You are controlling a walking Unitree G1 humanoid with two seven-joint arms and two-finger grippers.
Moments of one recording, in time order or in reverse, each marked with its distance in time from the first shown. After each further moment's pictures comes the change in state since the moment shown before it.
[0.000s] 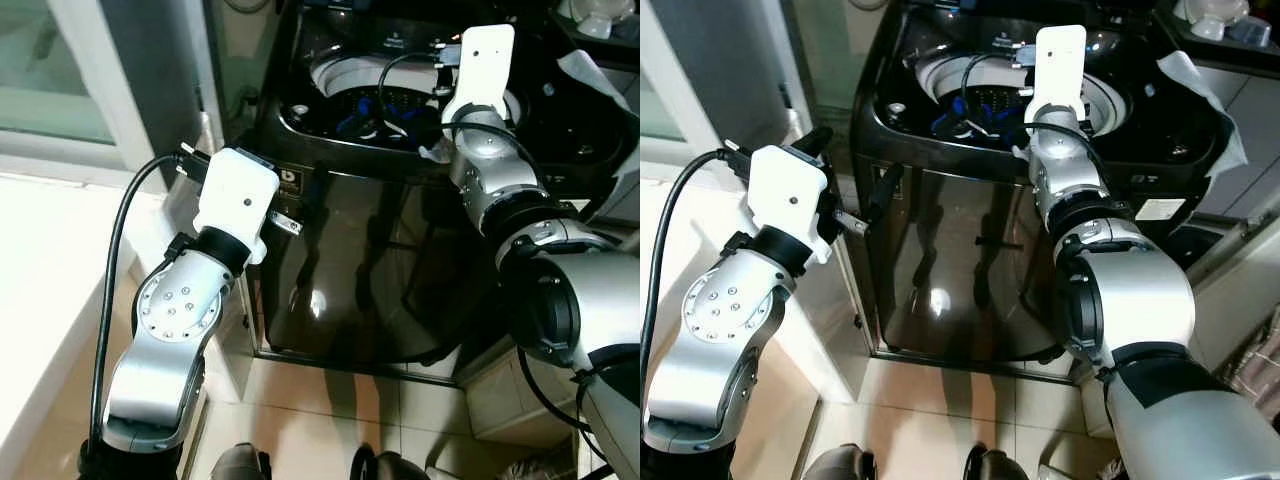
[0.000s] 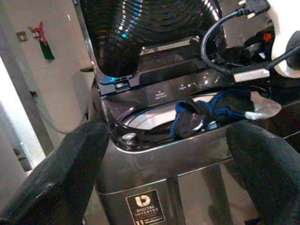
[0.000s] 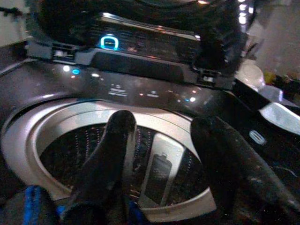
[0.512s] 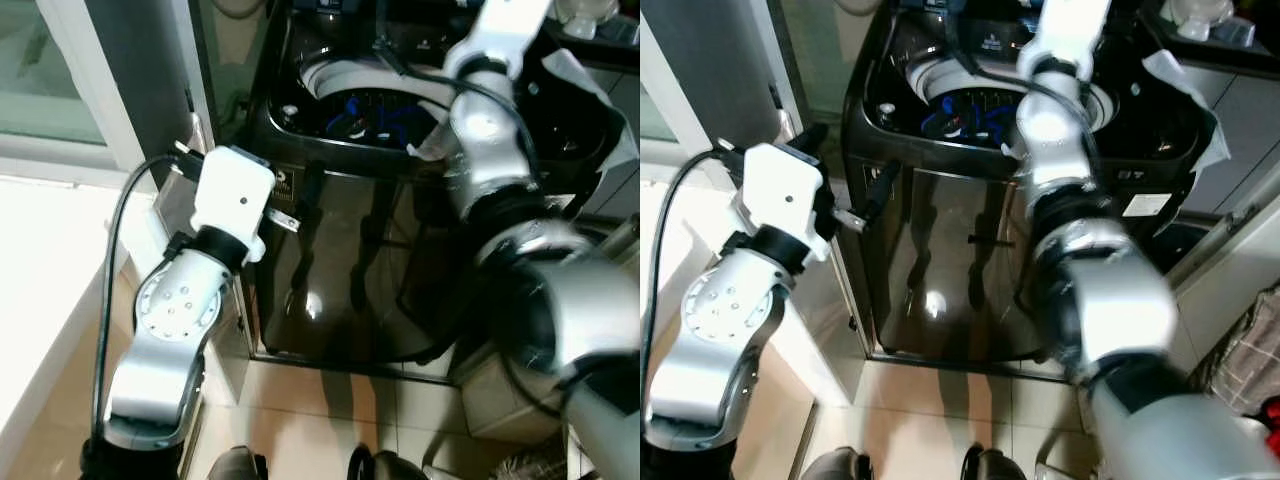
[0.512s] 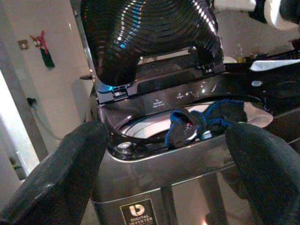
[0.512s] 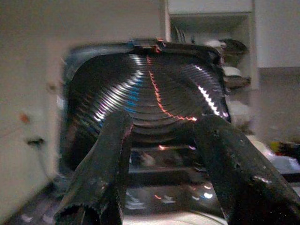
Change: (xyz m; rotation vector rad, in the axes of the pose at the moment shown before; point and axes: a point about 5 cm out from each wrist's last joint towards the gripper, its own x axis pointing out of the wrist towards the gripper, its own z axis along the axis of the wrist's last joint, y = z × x) left arm 0.001 0.001 -0.001 -0.010 -0.020 0.018; right arm -0.018 0.025 0.056 0.217 -0.451 -0.018
